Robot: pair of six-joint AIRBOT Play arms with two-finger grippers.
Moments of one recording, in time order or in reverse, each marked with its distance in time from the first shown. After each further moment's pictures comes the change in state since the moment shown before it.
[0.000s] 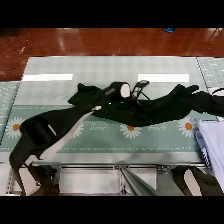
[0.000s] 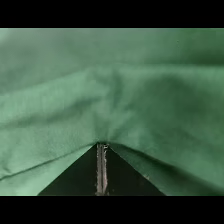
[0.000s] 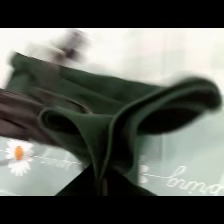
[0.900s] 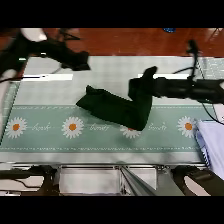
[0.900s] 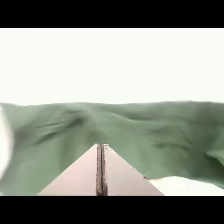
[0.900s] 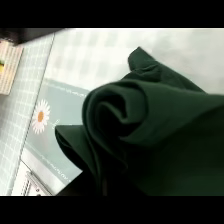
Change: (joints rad) left arm 0.686 0.505 -0.086 0.141 -0.242 0.014; right arm 0.534 -0.396 0.163 0.219 -0.327 -0.063
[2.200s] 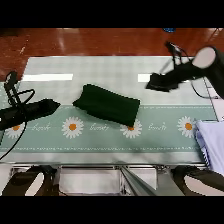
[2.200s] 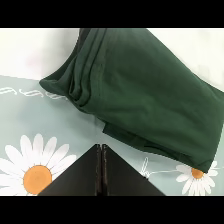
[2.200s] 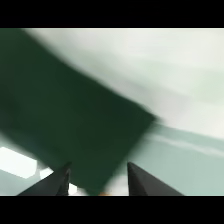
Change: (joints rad) left arm 0.185 0.826 -1.016 -0.077 0.352 0.001; right arm -0.071 -0.241 0.217 -0.657 0.195 0.360
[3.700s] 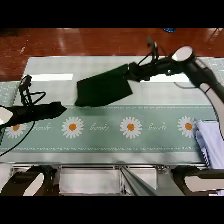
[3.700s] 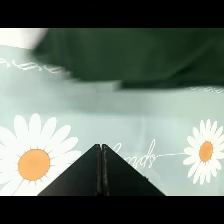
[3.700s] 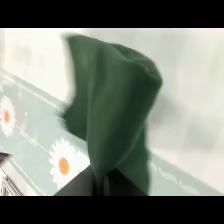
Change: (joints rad) left arm -0.041 -0.126 -0.002 -0.007 -0.017 -0.007; right arm 0.061 -0.277 0.272 0.532 -0.063 -0.275
